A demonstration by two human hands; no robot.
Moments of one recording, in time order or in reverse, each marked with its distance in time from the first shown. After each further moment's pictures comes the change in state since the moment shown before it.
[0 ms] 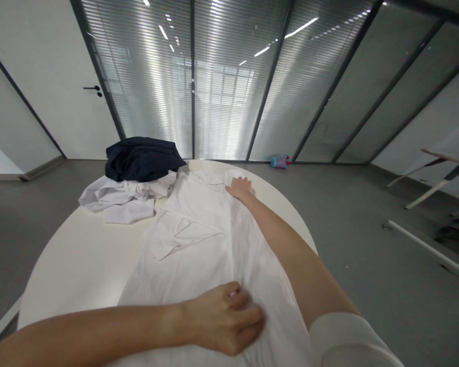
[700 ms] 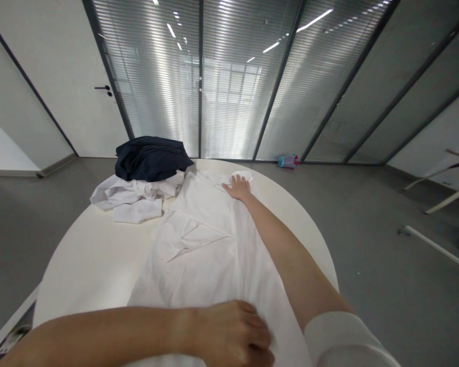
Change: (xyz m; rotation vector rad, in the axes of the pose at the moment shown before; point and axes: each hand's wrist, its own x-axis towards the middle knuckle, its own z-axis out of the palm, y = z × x) left_hand -0.002 -0.004 0.007 -0.326 -0.076 0.137; right_hand 0.029 -0.016 0.030 0.038 -0.094 -0.043
